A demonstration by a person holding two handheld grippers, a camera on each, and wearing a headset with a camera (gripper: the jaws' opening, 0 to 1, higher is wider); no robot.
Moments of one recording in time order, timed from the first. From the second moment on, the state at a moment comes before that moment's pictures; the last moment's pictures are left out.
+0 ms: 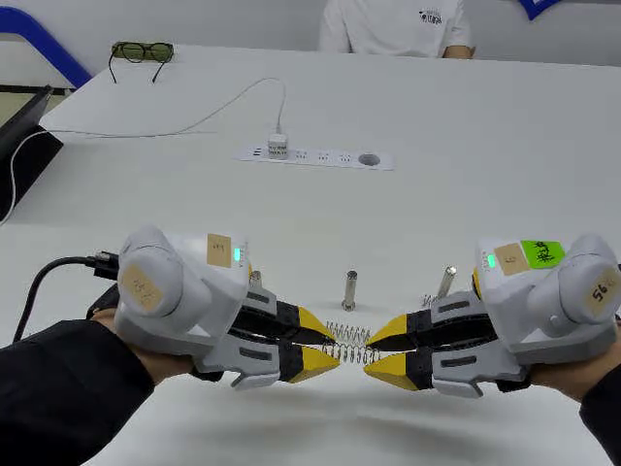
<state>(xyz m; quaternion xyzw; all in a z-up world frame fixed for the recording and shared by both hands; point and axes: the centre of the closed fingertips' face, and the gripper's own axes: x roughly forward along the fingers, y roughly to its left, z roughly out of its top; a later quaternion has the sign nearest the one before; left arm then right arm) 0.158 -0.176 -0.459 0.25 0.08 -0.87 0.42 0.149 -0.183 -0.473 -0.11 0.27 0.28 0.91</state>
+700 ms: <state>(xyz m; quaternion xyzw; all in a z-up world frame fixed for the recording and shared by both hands) 0.144 -0.184 -0.437 0.22 0.07 -0.87 0.43 0.155 -0.169 -0.482 -0.11 0.27 0.30 0.91</state>
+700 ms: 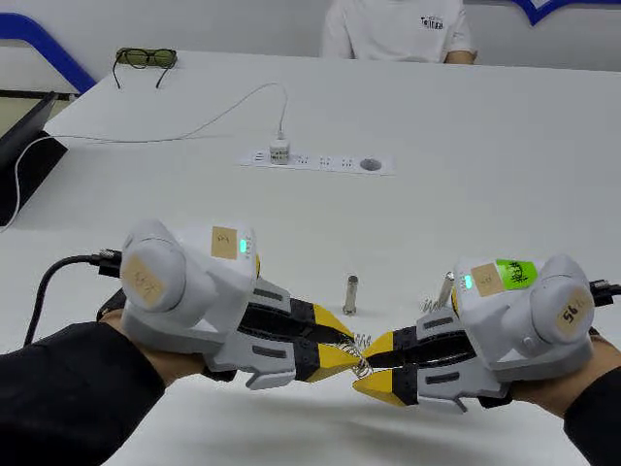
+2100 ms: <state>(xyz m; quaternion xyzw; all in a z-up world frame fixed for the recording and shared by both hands) 0.192 -0.182 -0.431 0.21 0.08 -0.85 0.48 0.162 -0.179 -0.467 -0.07 0.25 0.25 0.93</state>
